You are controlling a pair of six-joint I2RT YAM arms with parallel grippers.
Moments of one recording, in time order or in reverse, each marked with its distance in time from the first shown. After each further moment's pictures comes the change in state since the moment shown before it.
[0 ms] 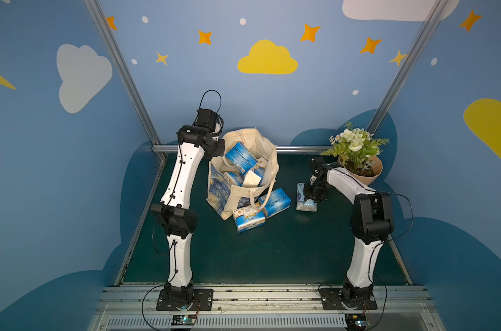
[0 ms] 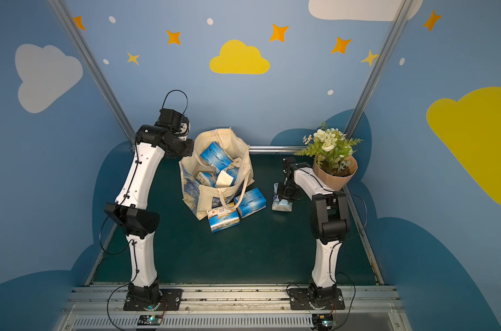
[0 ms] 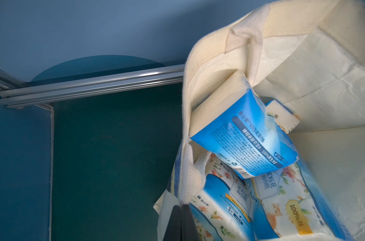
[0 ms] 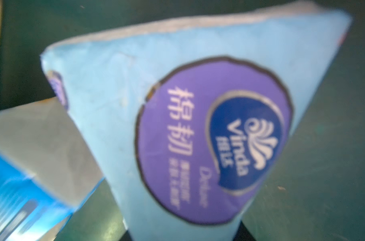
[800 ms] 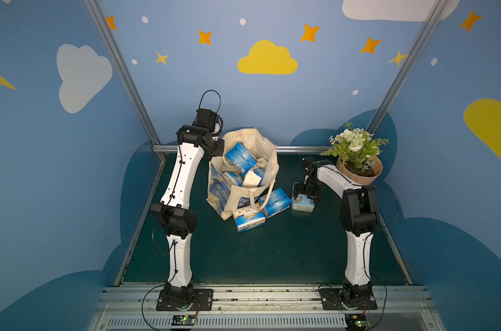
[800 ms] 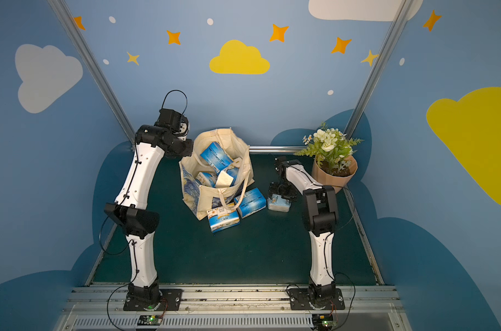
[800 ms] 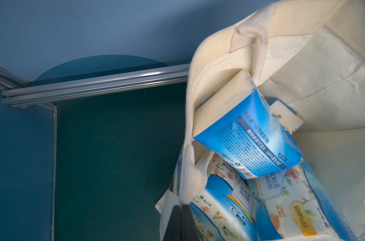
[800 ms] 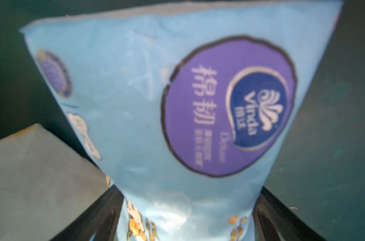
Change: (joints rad) left arm 0.006 0.000 0.000 -0.002 -0.006 0.002; right arm 0.034 0.195 0.143 -0.039 0.042 0.035
